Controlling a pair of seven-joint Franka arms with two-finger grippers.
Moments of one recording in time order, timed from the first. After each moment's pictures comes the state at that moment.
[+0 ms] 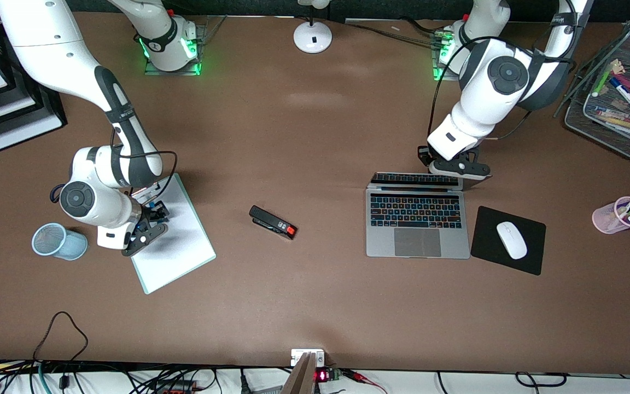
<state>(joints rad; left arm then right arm) 0.00 0.05 -0.38 -2.23 -0.05 2.38 -0.27 0.09 0.63 -0.01 -1.78 -0.02 2.33 -0.55</state>
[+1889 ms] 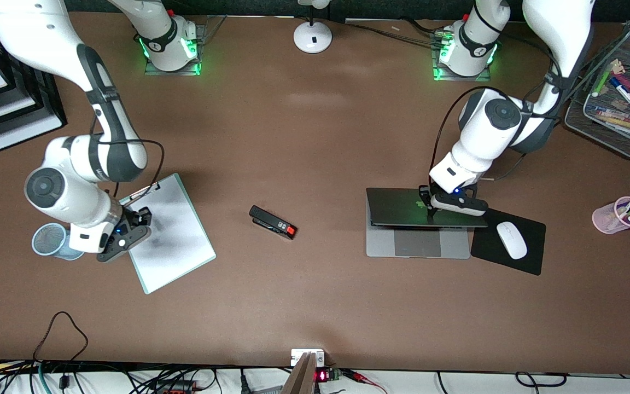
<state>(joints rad) 0.06 0.33 -0.35 -2.19 0.17 2.80 -0.27 0.09 0.51 -0.01 -1.71 -0.02 2.26 -0.56</state>
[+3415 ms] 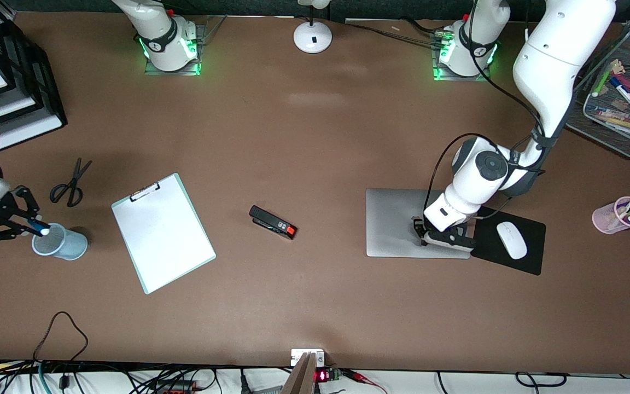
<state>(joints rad) 0.05 0.67 -0.32 -1.93 0.28 2.87 -0.27 -0.26 0.39 -0.02 -1.61 0.50 2.09 -1.65</state>
